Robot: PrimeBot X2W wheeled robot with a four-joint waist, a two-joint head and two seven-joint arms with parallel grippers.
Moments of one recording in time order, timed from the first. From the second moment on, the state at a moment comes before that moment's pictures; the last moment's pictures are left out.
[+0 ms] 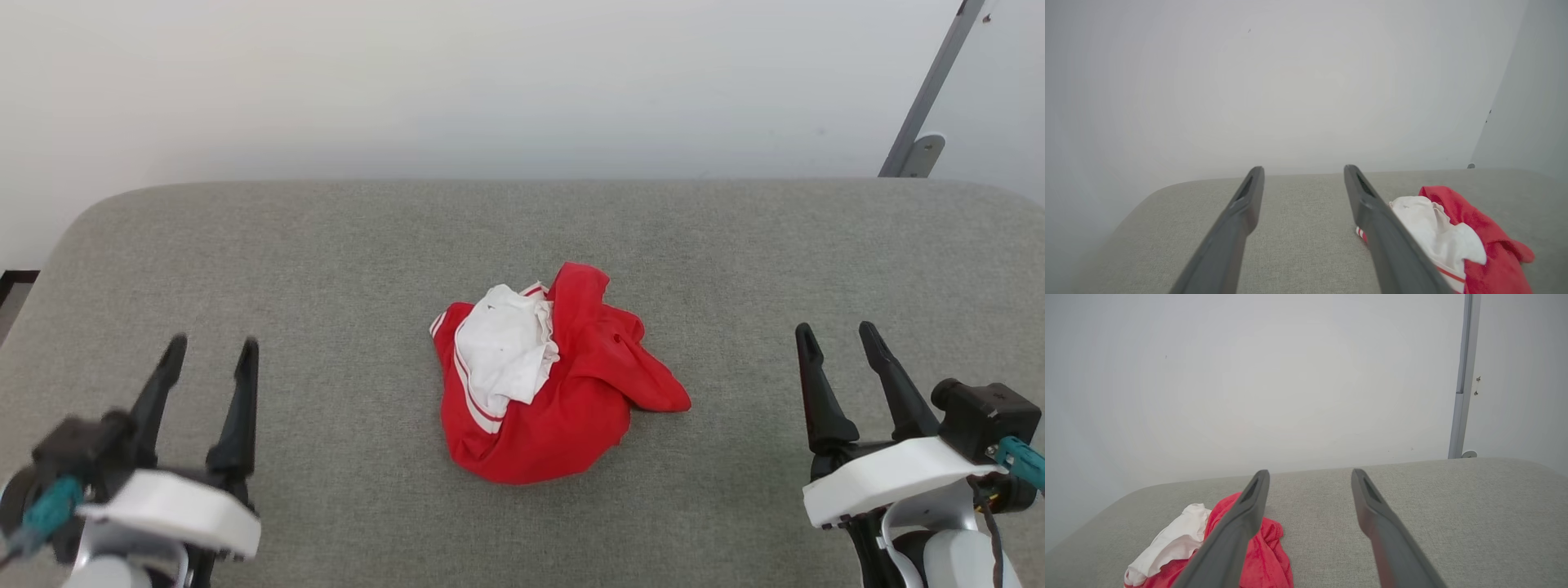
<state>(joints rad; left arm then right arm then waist) -0.14 0.64 -0.43 0.00 -0.71 0.21 -0.26 -0.08 -0.05 -0.03 0.05 0.30 0.13 -0.05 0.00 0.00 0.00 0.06</state>
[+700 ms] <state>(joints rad) 0.17 0.32 -0.04 0.00 -0.46 0.01 -0.26 -0.03 -0.05 -0.04 0.05 0.30 0.13 -0.07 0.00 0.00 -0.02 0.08</state>
